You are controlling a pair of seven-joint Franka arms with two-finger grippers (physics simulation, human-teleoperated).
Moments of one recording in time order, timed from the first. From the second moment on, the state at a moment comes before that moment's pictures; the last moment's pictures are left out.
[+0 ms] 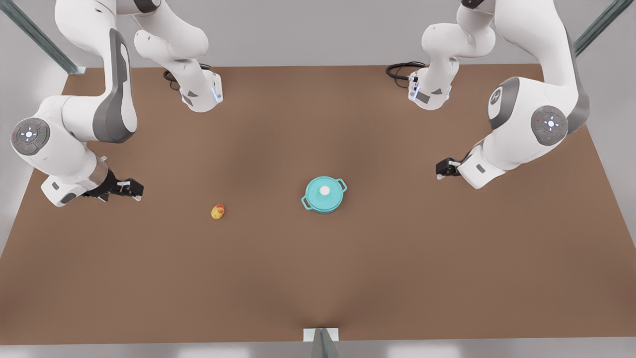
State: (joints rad) left arm -0.11 0.18 -0.10 -1.51 -0.10 1.60 -0.09; right arm 0.04 0.15 -0.05 -1.64 -0.04 1.81 -0.03
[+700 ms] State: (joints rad) left arm -0.58 0.76 -0.26 -1.08 0.11 1.81 -0.42; right arm 0.21 0.22 -0.02 -1.69 0.01 1.83 0.09
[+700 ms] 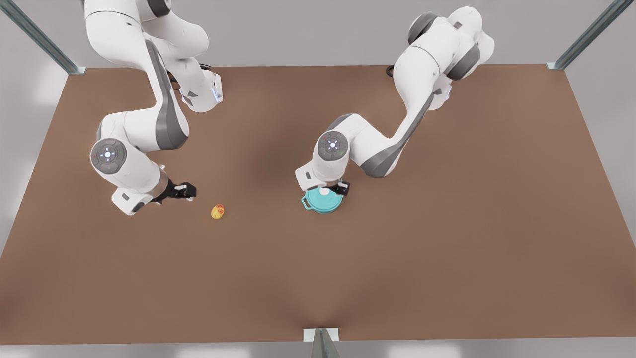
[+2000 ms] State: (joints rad) left arm -0.58 0.69 -0.25 -1.58 0.29 2.23 -1.00; right arm 0.22 0.46 0.01 -2.15 0.04 2.66 0.45
